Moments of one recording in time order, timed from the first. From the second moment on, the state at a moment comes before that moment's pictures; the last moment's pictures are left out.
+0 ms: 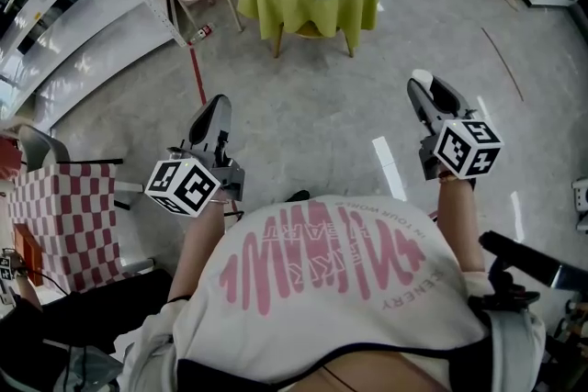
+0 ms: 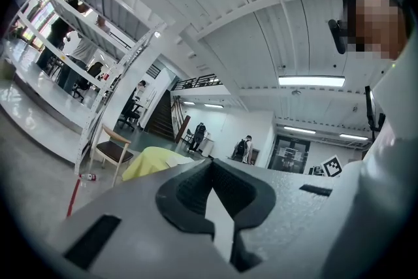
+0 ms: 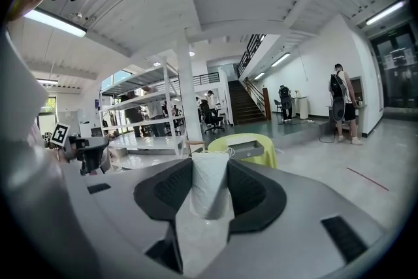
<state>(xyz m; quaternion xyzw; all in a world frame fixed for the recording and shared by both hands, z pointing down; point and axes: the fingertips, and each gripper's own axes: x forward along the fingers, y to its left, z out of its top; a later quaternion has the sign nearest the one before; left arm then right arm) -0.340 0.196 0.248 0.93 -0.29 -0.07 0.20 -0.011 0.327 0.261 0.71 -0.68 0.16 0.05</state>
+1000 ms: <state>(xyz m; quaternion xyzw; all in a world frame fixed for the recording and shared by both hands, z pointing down) -0.386 0.172 0.285 0.92 -0.32 -0.06 0.23 -0.042 0.298 0.285 0.70 -0.69 0.17 0.07</state>
